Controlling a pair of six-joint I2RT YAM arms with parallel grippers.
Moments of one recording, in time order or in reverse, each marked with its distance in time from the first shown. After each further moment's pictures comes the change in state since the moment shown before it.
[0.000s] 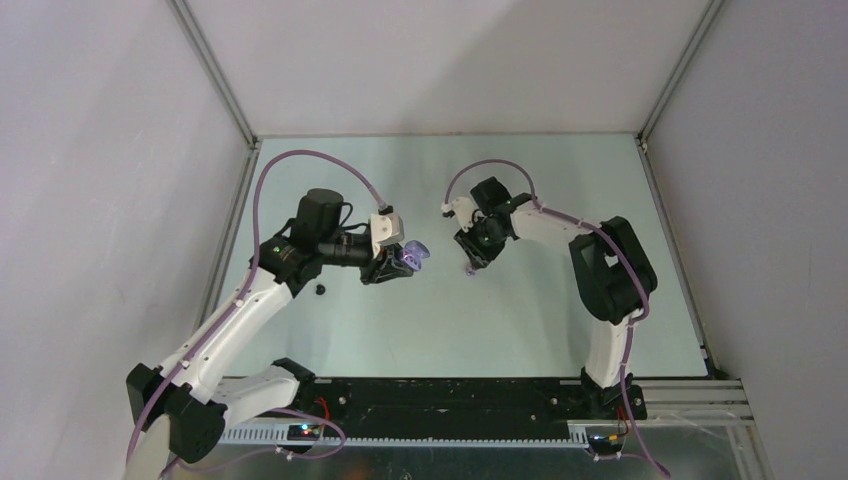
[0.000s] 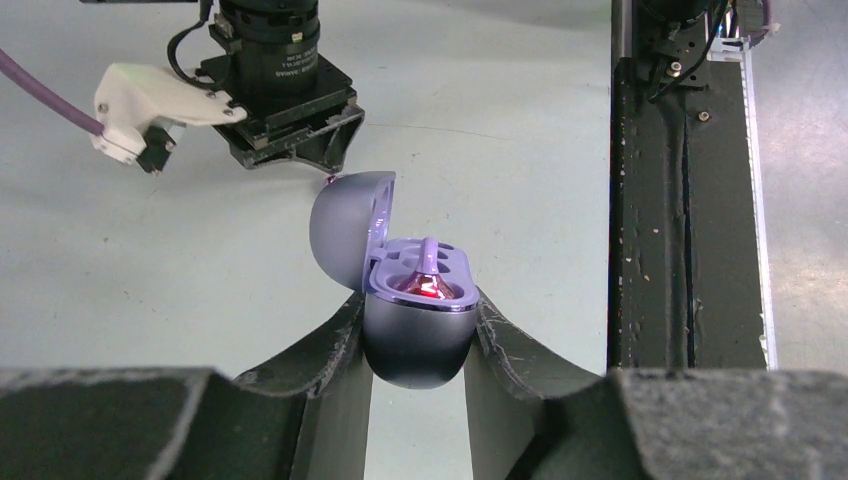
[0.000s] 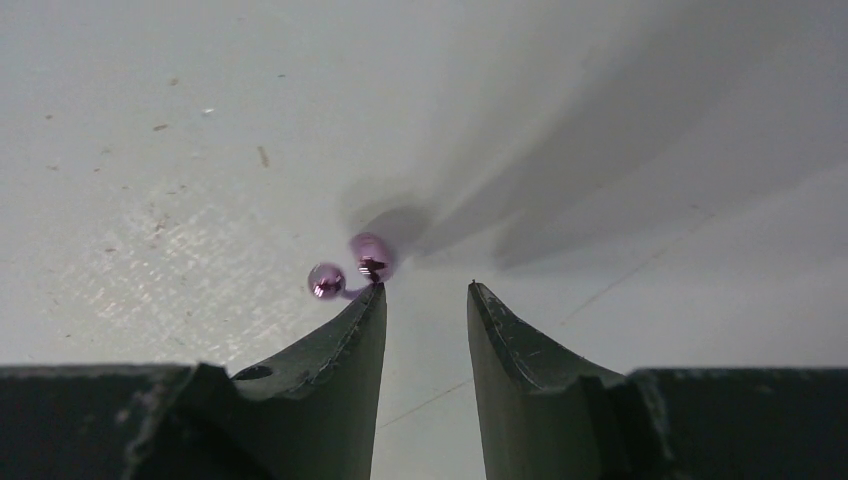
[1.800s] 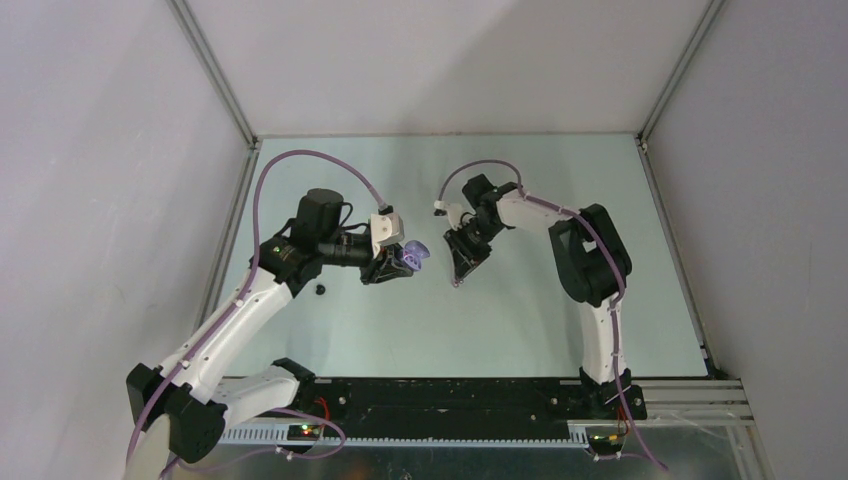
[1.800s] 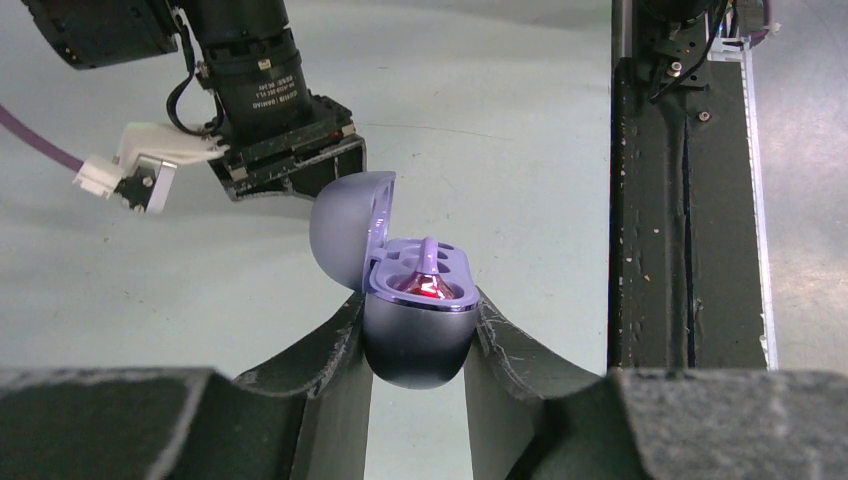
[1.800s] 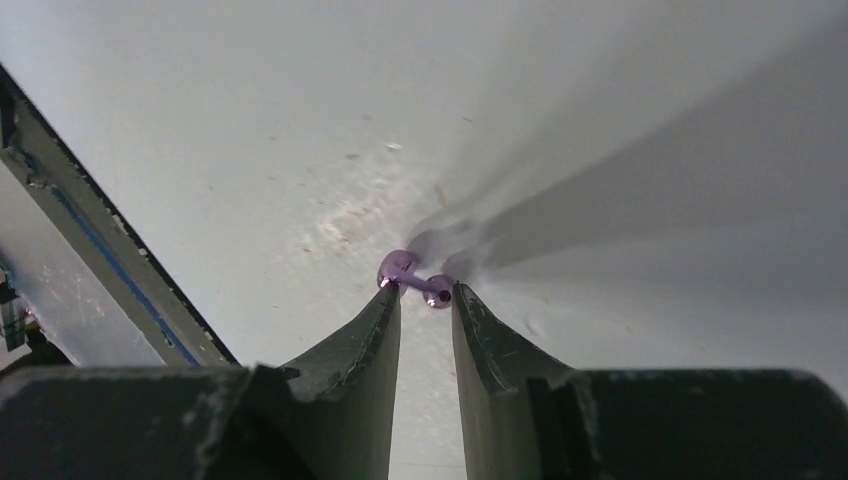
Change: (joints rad) left arm 0.000 0.000 0.000 0.001 0.000 0.000; right arm -0.037 0.180 0.191 -0.219 -0.322 0.128
